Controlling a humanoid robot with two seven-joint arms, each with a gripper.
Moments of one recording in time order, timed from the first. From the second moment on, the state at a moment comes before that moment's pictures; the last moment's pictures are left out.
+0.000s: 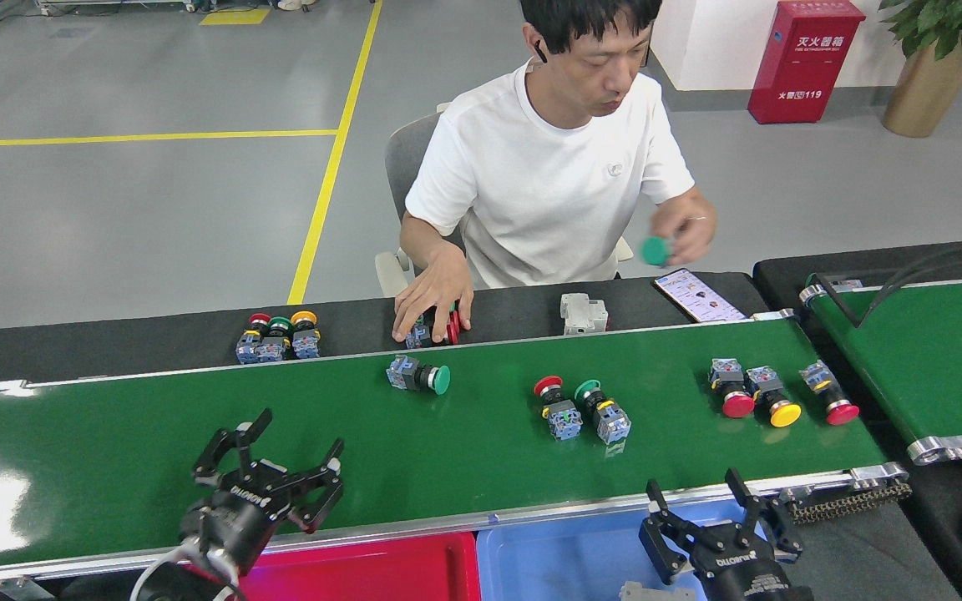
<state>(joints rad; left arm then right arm) -0.22 0.03 0.04 -1.29 -1.77 -0.43 -0.01 0.04 0.00 0.14 -1.62 1.35 -0.03 0.11</state>
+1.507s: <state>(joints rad) -0.32 0.17 -0.01 -1.10 -1.52 -0.37 0.02 -0.25 -0.01 0.42 -1.34 1.26 -0.15 0.09</state>
